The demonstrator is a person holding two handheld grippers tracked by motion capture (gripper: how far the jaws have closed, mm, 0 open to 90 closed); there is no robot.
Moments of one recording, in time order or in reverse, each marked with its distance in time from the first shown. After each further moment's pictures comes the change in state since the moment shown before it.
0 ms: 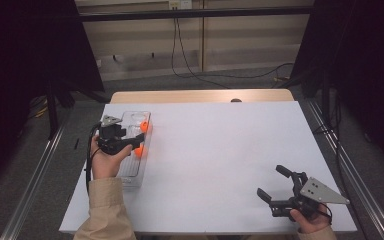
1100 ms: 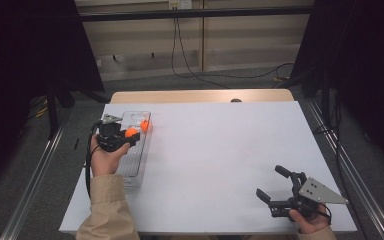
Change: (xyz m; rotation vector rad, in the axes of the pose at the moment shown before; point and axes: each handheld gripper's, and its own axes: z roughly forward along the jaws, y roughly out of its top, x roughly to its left) left arm 0.011 0.001 0.011 0.077 0.034 0.003; right arm 0.001 -0.001 0.001 0.010 0.005 -0.004
